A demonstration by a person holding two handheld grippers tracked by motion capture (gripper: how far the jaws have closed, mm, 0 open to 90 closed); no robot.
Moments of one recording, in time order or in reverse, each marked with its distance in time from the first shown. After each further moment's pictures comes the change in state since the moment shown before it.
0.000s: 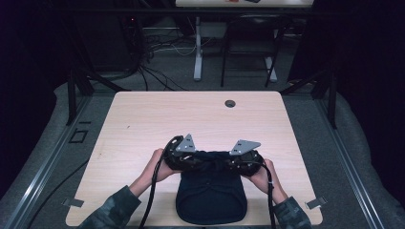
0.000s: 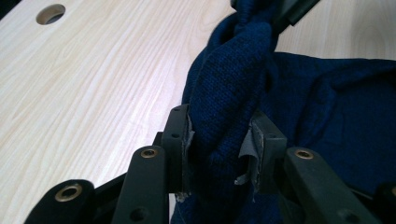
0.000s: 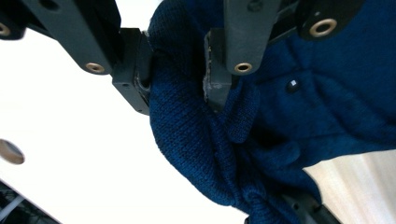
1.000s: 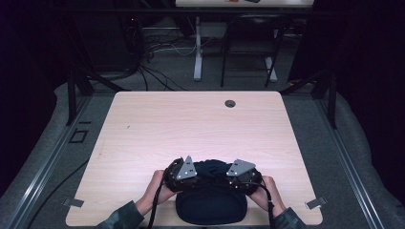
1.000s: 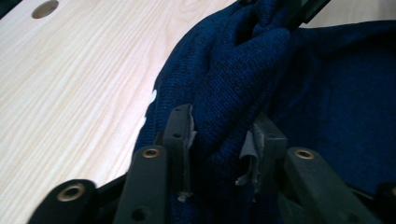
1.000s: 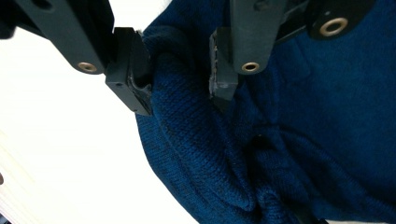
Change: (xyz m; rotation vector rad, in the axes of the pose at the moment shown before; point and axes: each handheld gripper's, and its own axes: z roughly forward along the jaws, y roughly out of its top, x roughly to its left) left arm -0.049 -0.034 0.013 -0.028 0.074 0.044; right arm 0.040 -0.028 -0.002 0.071 -0.039 -0.078
